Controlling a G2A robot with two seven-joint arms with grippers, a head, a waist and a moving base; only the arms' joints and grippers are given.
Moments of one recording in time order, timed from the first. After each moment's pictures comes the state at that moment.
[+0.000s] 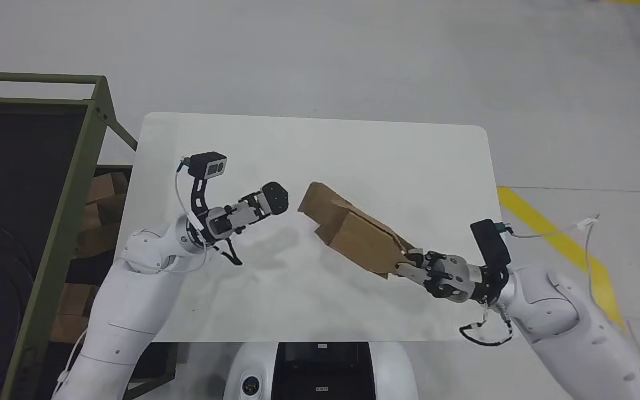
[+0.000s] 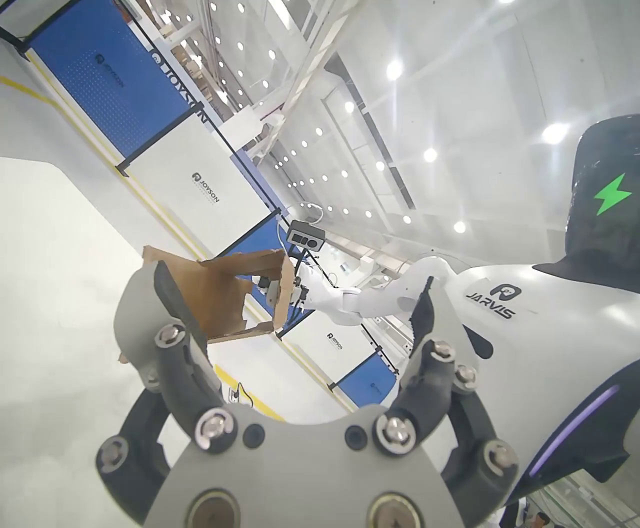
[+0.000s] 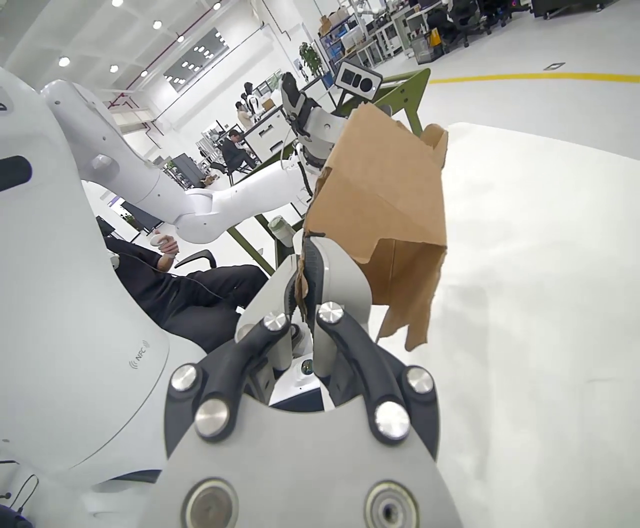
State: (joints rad) left arm 1.38 -1.05 -1.41 -1.63 -0.62 -0.75 -1.07; right arm -1.50 -0.76 1.21 -1.83 -0.21 -1.01 0.32
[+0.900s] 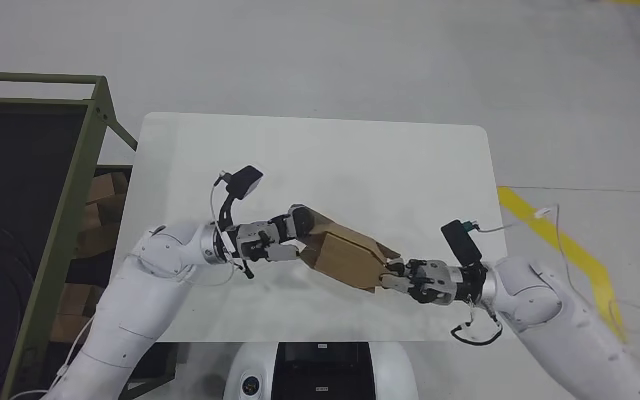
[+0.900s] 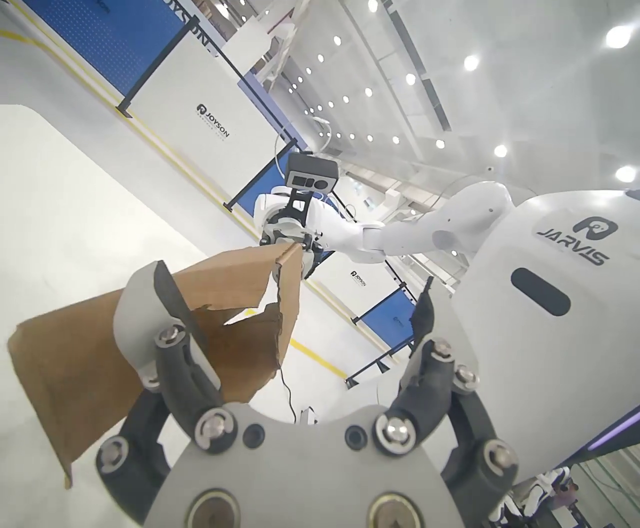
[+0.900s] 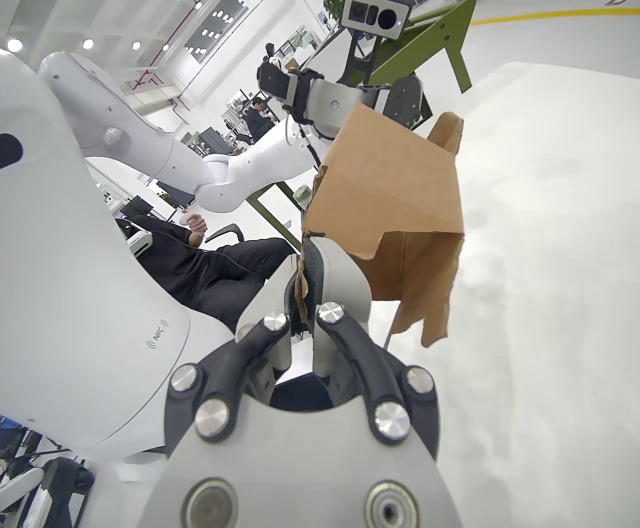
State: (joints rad) left arm 1.36 -0.99 -1.28 -1.72 -0.39 -0.79 -1.03; right arm -1.37 -0.77 1.07 -1.77 -0.04 -1.01 0.55
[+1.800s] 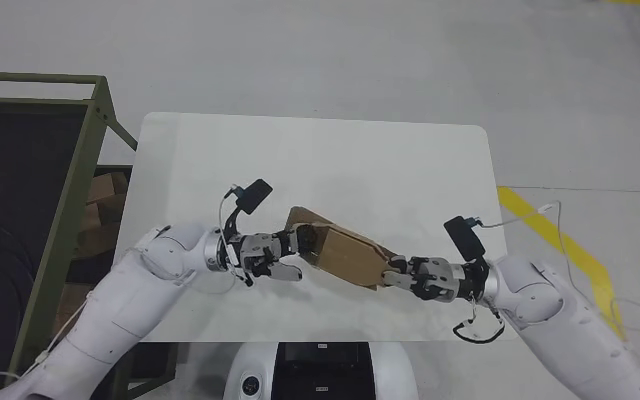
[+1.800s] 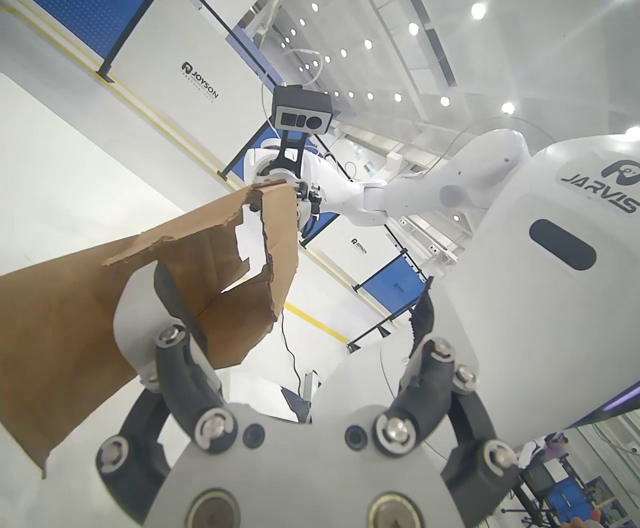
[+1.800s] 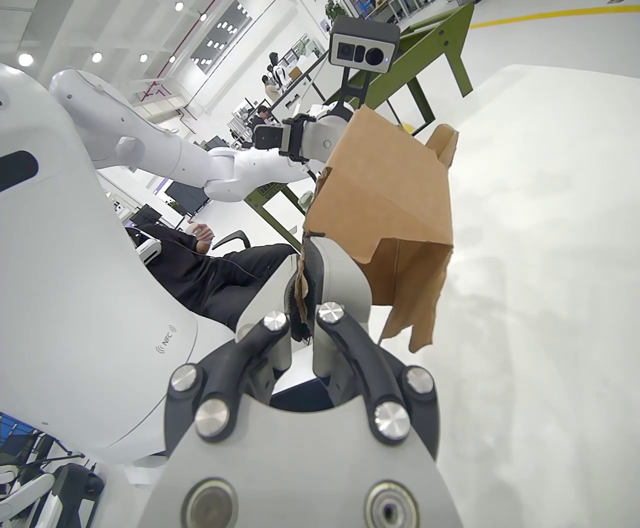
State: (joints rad) left arm 1.27 -0.83 -1.07 -1.70 -0.37 -0.90 -0.92; right arm -1.36 -0.78 1.07 -1.76 0.03 -1.01 0.58
